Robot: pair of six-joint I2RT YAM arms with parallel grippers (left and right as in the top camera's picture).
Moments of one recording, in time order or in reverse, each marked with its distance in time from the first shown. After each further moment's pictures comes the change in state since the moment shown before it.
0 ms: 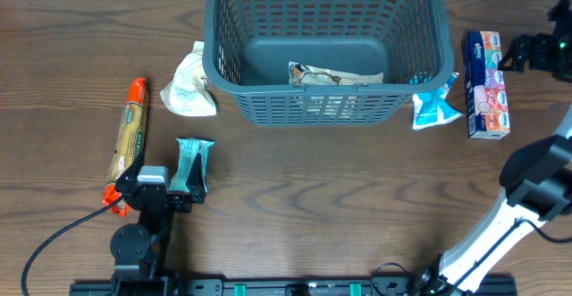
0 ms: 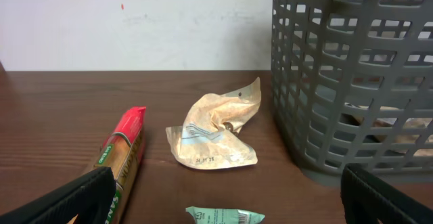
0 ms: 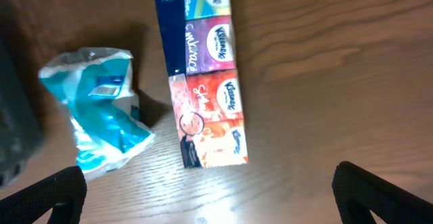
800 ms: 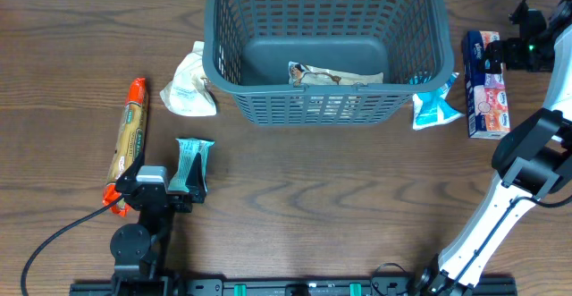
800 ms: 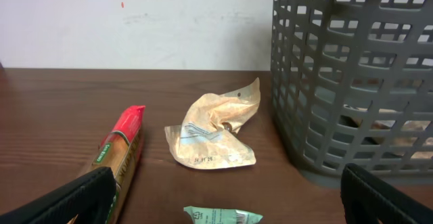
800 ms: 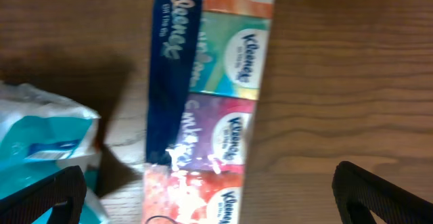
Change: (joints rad) left arm 0.000 0.000 0.000 0.000 0.000 -0.020; right arm 0.035 0.182 -0.001 0.218 -0.015 -0.201
